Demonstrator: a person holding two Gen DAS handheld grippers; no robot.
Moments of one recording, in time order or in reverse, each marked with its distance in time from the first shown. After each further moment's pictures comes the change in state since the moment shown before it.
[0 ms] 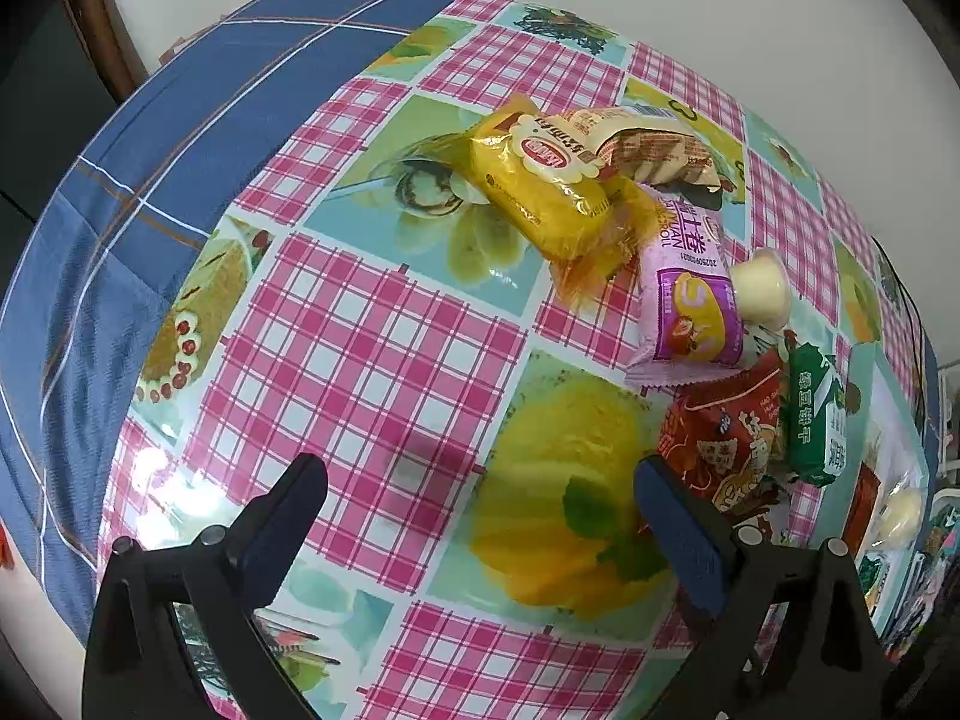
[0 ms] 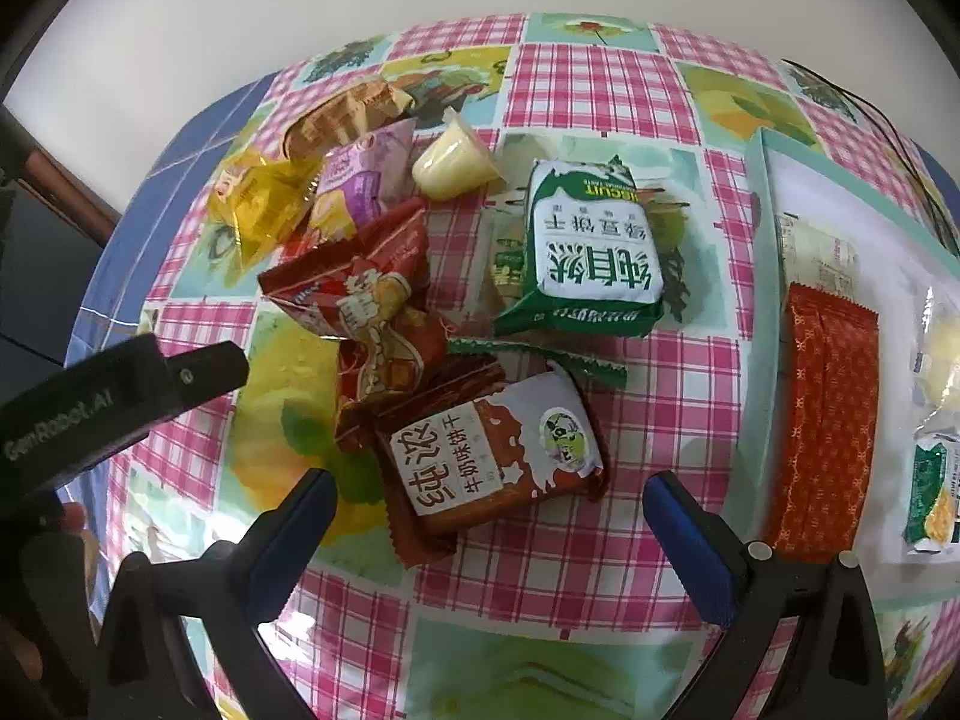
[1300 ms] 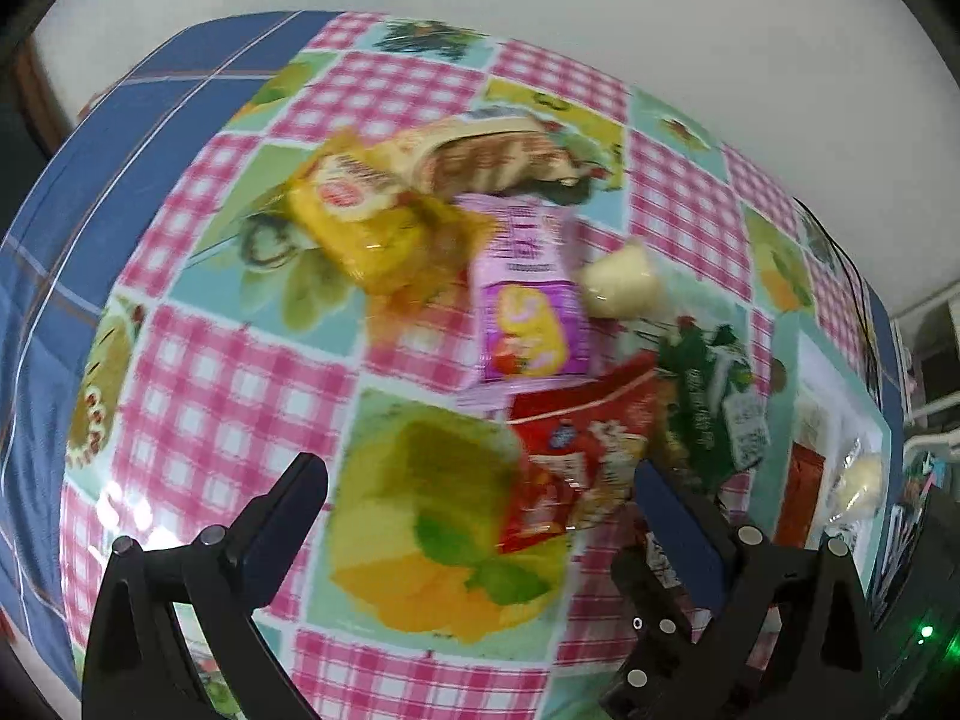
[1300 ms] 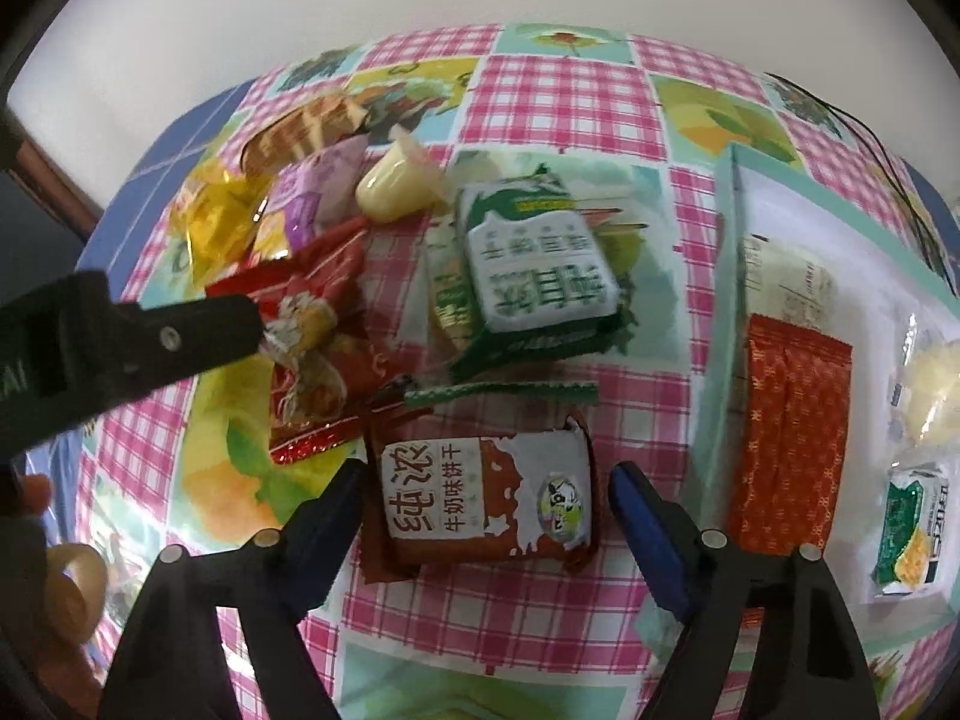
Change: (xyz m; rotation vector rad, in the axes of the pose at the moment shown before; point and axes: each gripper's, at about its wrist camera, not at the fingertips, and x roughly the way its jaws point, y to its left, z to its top) left arm 0.010 -0.084 0.018 0.157 -0.024 -0.120; right arm 0.015 -0.015 0.013 -0.017 -0.036 -0.047
